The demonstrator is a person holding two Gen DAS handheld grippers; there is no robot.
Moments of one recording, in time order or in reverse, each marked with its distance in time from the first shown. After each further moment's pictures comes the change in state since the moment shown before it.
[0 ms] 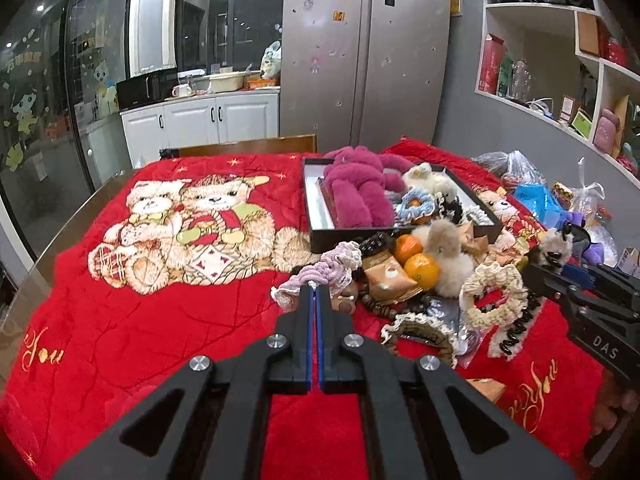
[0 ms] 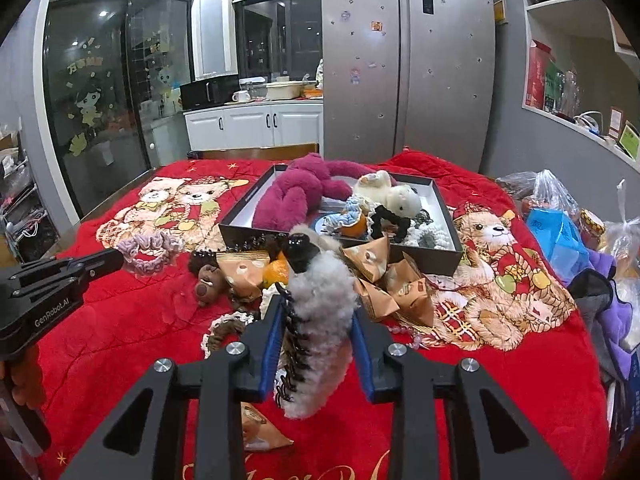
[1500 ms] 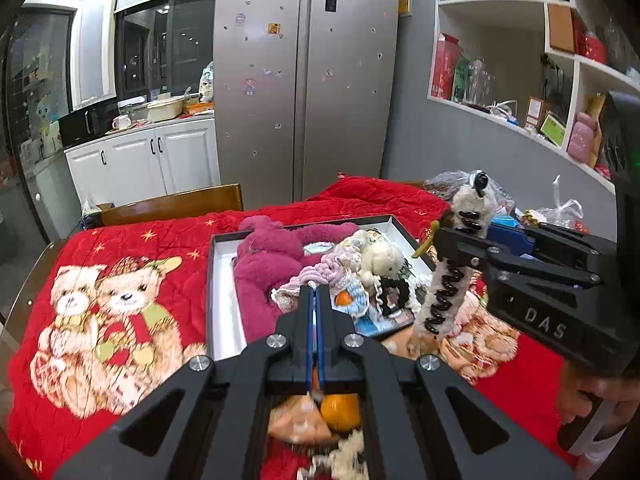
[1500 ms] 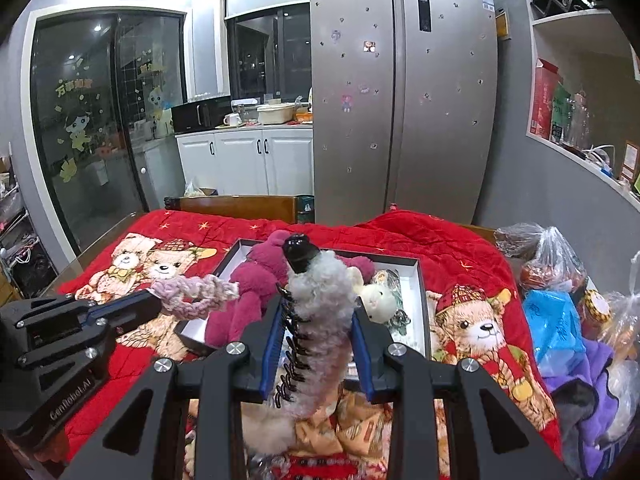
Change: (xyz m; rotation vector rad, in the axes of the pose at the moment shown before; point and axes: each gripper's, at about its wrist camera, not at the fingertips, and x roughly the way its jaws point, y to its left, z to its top) left arm 0.085 -0.083 0.122 0.115 -0.018 -0.146; right arm 0.049 -0.052 0.123 0.003 -0.051 -0.005
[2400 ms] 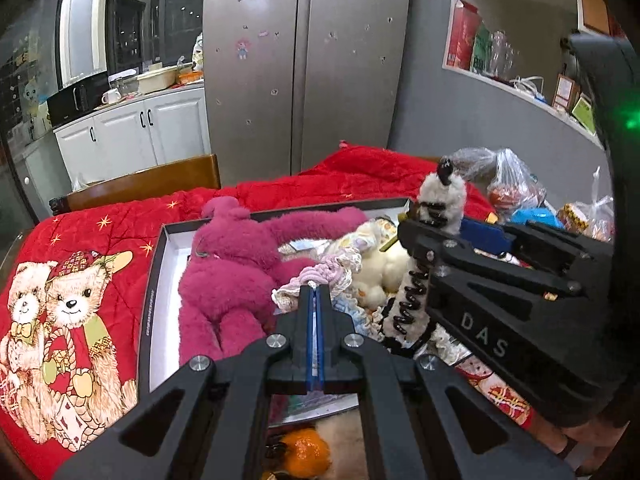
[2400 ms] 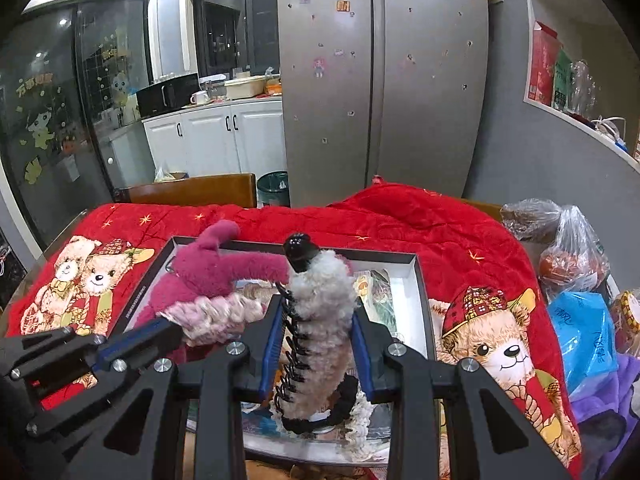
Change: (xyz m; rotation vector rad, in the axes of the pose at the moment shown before) left arm 0.126 -0.012 0.010 -0.019 0.110 0.007; right arm 0.119 -0.035 0.014 0.054 0.101 -0.070
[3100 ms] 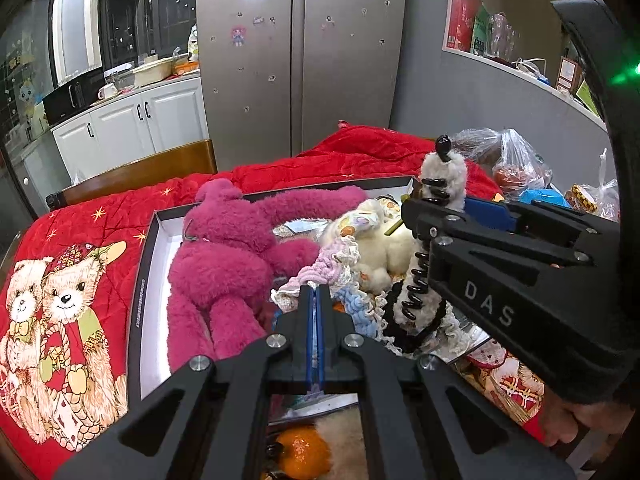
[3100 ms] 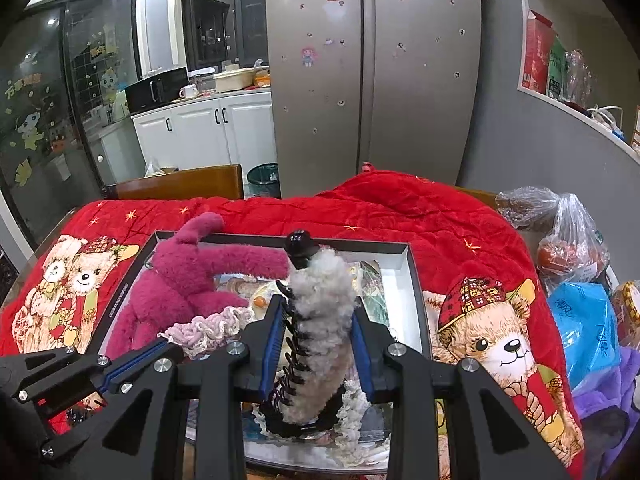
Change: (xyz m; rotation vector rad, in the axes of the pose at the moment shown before) left arm 0.013 -0.004 -0.006 0.019 0.049 0.009; right arm 0.015 -0.006 -0.003 0.021 0.032 -0.026
